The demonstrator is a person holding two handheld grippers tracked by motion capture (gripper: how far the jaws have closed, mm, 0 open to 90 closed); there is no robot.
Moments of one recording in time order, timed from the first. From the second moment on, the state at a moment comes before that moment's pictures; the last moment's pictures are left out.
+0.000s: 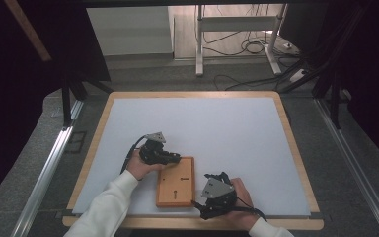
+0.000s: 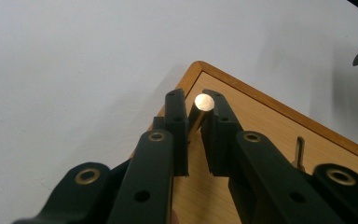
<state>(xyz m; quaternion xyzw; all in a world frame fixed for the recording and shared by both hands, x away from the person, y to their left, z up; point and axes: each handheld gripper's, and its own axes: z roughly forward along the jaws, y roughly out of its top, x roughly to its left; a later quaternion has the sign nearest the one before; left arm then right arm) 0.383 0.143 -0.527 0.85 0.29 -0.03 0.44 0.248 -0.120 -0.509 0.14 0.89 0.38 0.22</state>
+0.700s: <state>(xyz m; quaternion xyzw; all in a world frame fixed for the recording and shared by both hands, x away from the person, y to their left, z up) 0.392 0.146 -0.528 0.84 0.31 -0.06 0.44 0.237 -0.077 -0.522 0.09 0.90 0.35 0.24</state>
